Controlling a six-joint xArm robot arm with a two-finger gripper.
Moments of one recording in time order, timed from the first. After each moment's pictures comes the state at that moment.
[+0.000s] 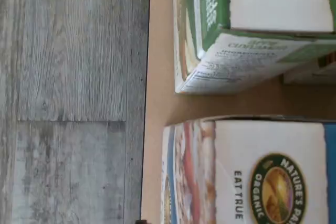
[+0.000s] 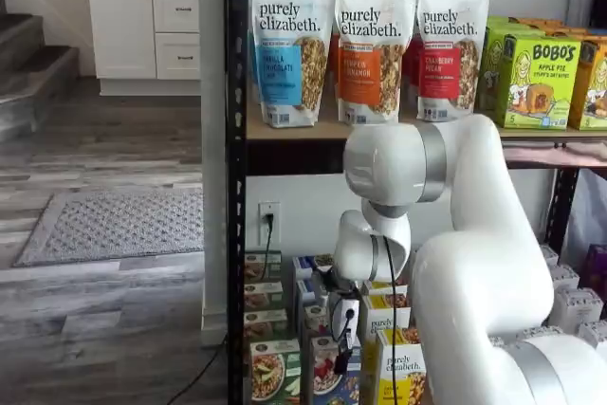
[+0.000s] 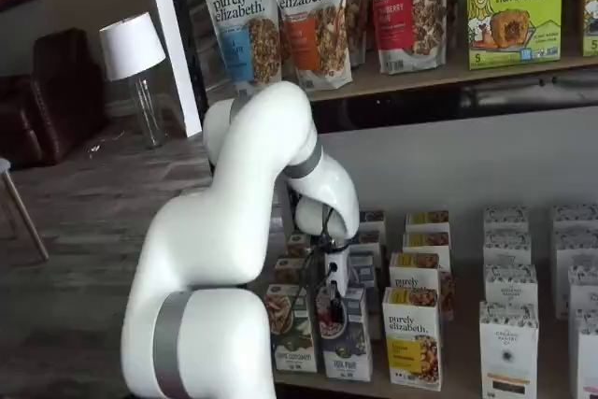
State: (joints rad) arm 0.04 1.02 -1.55 0.19 0.52 -1.68
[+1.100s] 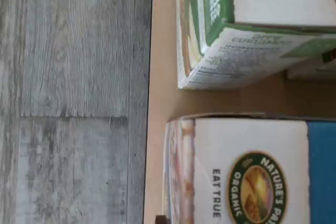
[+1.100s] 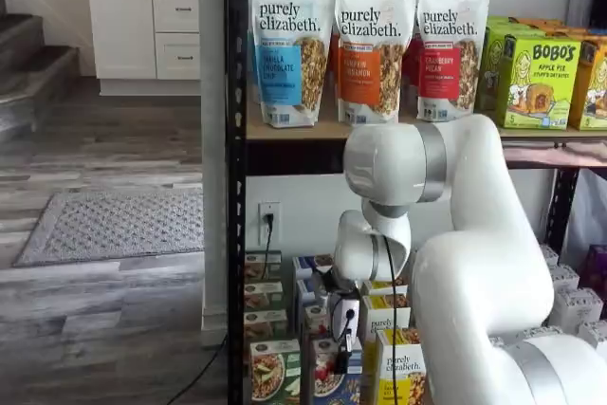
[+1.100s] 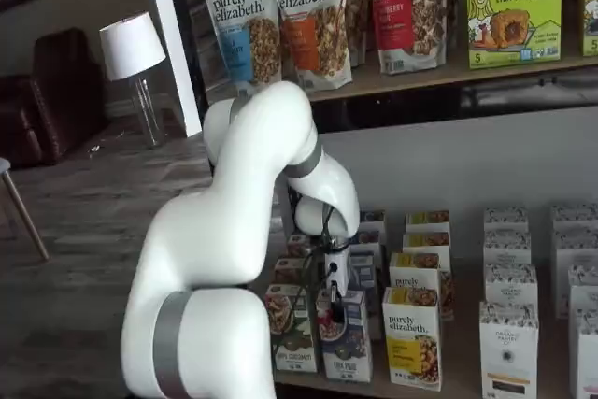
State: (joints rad) arm 0.04 1.02 -1.55 0.16 0.53 -1.66
